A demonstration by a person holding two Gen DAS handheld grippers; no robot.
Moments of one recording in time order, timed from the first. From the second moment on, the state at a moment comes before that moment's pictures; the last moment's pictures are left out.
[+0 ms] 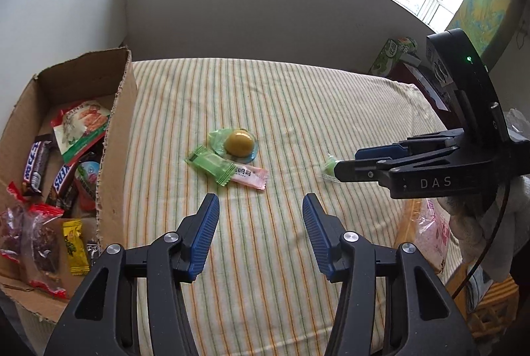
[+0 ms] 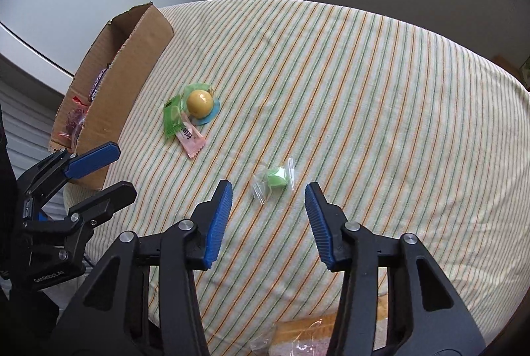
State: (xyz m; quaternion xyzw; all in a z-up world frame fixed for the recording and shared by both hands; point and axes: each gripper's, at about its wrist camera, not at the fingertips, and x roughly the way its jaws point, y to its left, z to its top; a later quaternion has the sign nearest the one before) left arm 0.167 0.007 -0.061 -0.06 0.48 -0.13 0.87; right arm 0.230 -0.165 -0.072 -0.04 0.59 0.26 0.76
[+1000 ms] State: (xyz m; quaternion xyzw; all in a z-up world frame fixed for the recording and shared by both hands) left arm 0.228 0.003 -0.102 -0.07 0.51 -0.04 0.86; right arm 0.244 -0.150 -0.091 -0.08 0.58 0.27 0.77
